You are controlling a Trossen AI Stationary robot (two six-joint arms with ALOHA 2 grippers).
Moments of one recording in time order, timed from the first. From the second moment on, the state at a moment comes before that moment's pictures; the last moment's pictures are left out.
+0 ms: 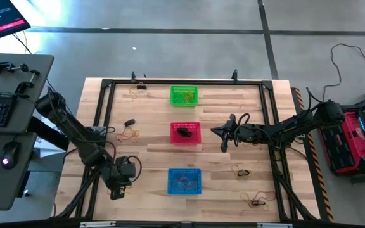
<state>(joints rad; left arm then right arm) -0.82 1.29 0.78 -0.59 -0.07 -0.97 0.09 1.27 0.24 0.70 0.37 0.22</state>
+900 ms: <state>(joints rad) -0.79 1.55 0.78 -0.68 -0.01 -1.18 0.09 1.27 0.24 0.71 0.37 0.20</state>
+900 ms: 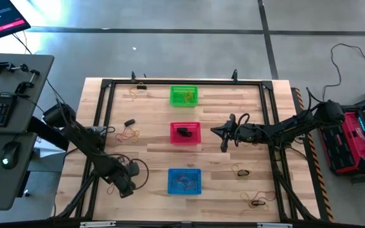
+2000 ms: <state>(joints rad) -0.75 1.57 0.81 -0.65 0.07 -1.03 0.09 1.27 0.24 0.71 0.37 0.20</state>
